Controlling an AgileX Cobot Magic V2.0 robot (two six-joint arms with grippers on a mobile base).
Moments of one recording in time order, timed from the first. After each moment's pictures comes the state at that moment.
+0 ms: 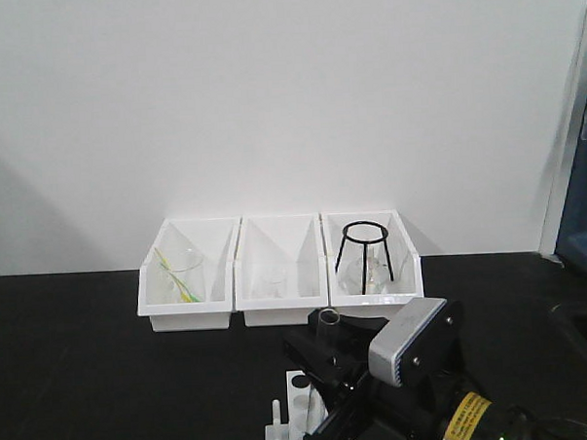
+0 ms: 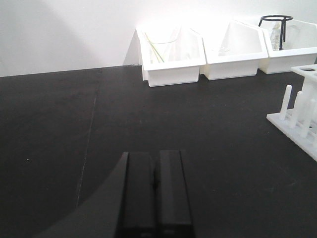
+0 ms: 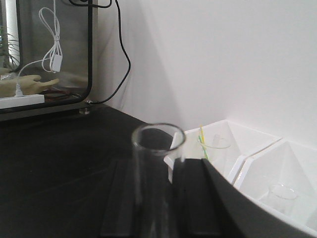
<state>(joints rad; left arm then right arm) -0.11 -0.02 0.03 0.18 0.23 -0.15 0.49 1.59 -0.70 -0.41 -0.91 0.19</state>
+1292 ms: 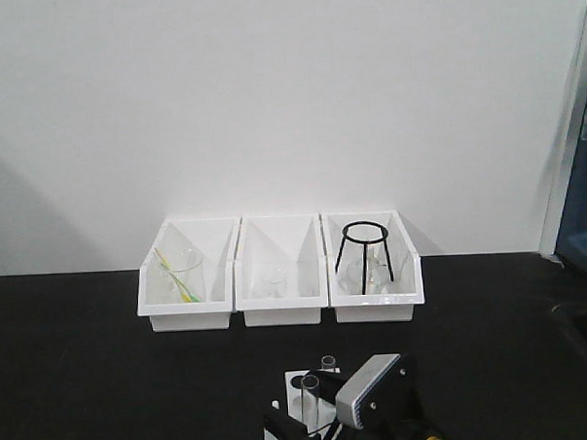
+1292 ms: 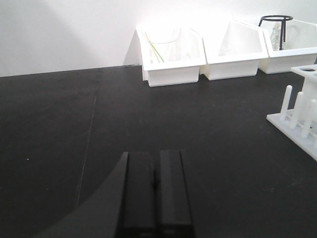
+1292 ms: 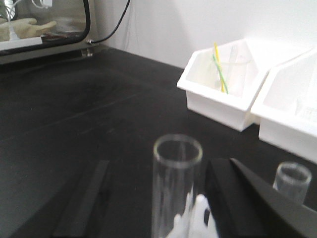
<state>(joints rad) -0.11 -0.02 0.03 0.18 0.23 -0.15 0.49 1.83 -0.71 -0.41 -0.96 0.20</state>
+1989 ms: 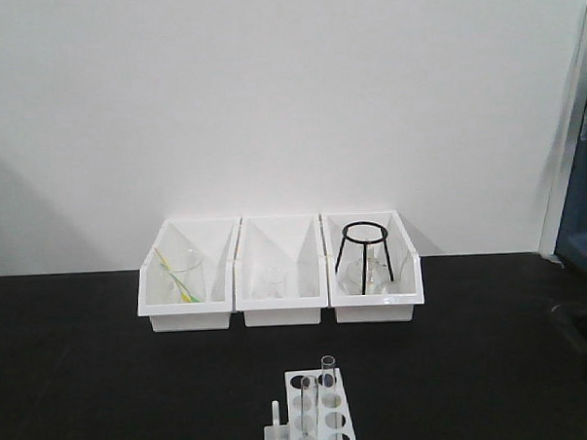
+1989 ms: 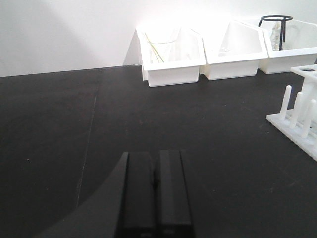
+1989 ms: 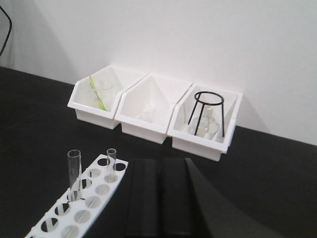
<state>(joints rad) -0.11 -0.02 0.03 0.18 0.23 -0.15 0.49 0.58 -0.61 -0.42 0.31 0.32</state>
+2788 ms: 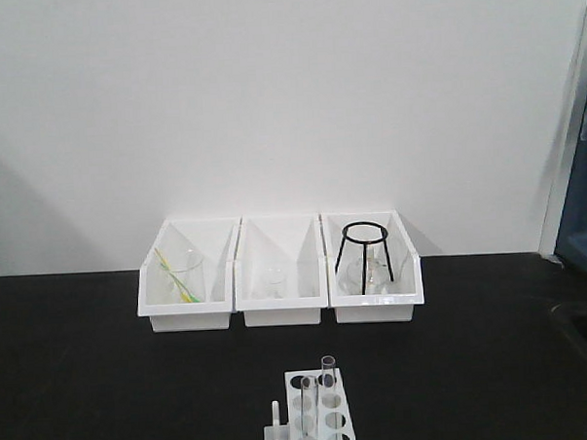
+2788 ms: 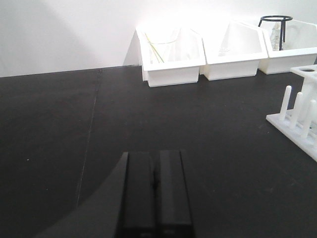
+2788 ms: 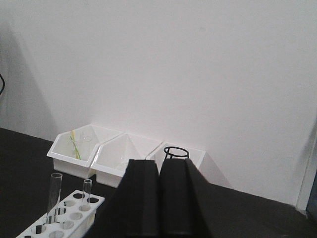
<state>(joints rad) -0.11 -0.02 0.03 0.18 0.23 -0.15 0.49 0.07 -0.41 -0.52 0.34 0.32</state>
